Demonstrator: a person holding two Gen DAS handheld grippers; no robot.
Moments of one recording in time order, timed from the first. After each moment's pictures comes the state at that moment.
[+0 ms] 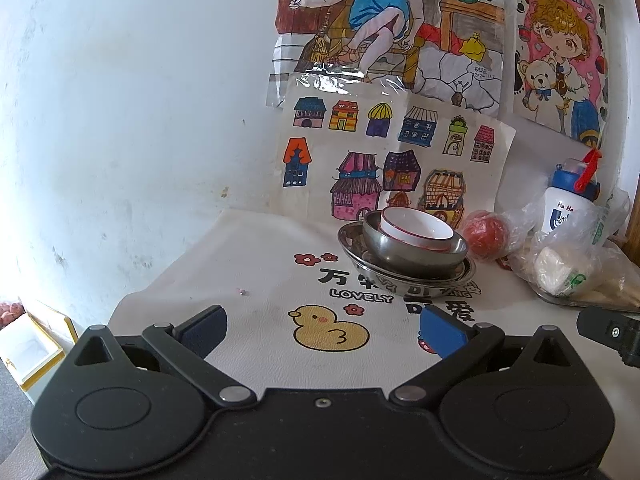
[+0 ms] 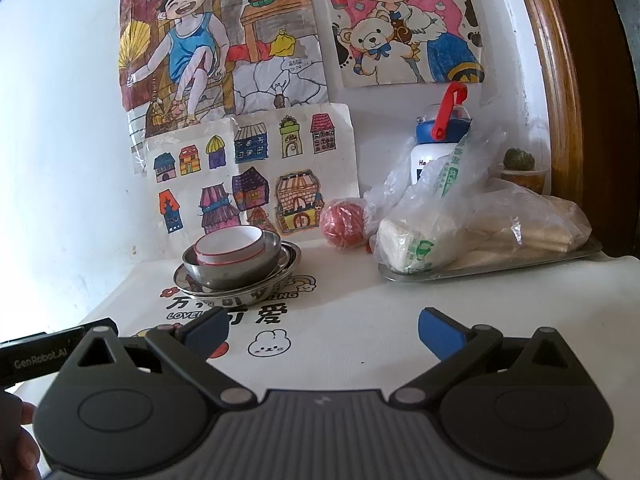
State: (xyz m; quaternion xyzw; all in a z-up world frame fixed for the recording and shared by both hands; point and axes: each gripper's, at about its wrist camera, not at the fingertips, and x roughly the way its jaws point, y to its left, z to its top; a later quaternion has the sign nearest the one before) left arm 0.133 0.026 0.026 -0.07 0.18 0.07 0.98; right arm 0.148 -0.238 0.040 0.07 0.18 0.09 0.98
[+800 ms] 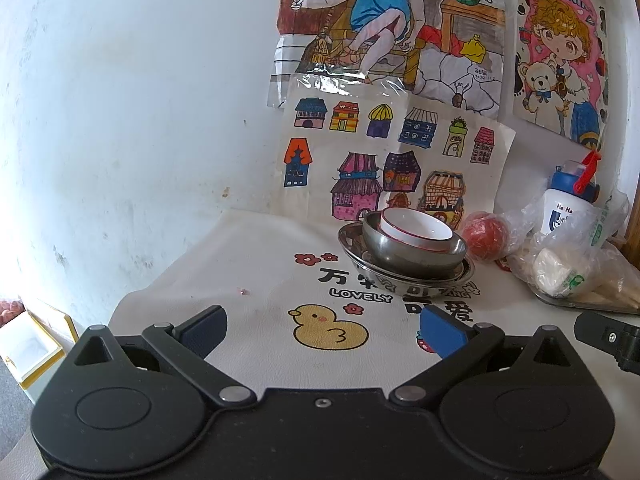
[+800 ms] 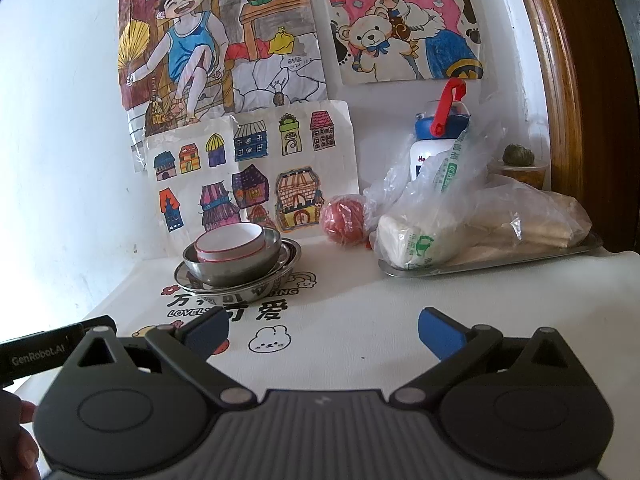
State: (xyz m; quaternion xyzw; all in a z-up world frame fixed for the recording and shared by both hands) left arm 0.132 0.027 0.027 -0.07 0.18 0.06 0.98; right arm 0.146 -0.236 0.038 0.07 0.19 0.09 0.98
